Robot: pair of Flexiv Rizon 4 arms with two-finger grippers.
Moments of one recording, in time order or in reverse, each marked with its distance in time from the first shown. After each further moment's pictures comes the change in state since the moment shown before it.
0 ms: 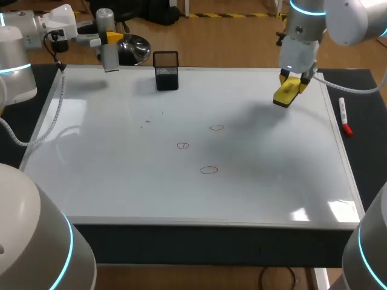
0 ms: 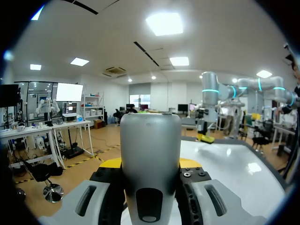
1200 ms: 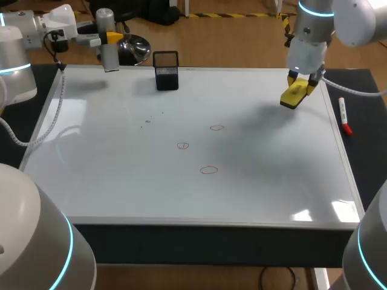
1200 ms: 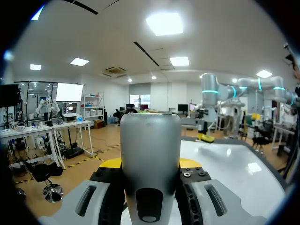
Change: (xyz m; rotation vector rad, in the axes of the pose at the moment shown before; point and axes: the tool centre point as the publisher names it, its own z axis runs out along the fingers) left arm 0.000 0.000 0.000 0.000 0.000 0.000; right arm 0.017 -0.007 0.000 0.002 0.011 0.030
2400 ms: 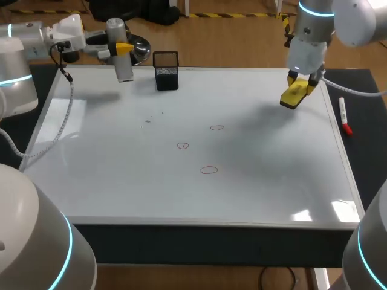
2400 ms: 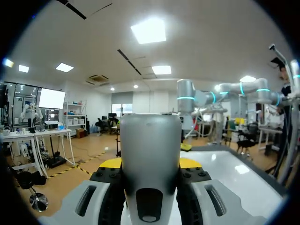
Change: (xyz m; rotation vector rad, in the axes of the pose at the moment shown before) left arm 0.087 -0.011 0.018 0.099 0.181 0.012; right arm 0.000 0.000 0.000 0.000 0.000 0.000
